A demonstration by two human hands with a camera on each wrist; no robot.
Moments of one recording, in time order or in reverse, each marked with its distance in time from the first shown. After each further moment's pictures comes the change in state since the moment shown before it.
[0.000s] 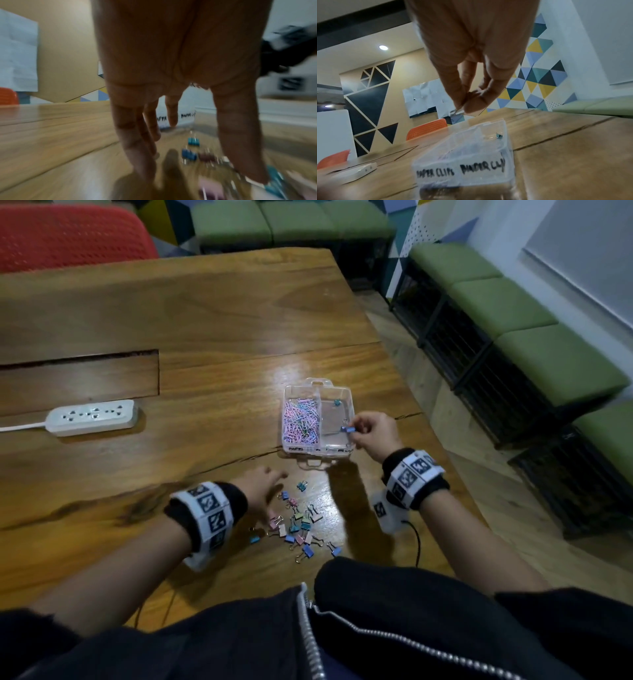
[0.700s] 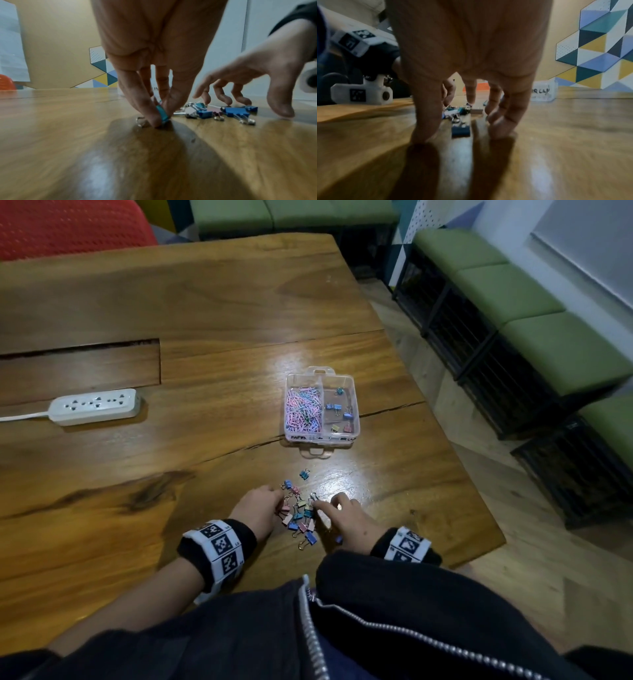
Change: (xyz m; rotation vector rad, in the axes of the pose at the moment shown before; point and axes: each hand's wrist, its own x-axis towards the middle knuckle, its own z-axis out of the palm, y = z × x) left_hand -0.020 0.002 0.056 0.039 0.291 0.031; right_hand -0.109 0.052 0.067 -0.605 -0.606 -0.127
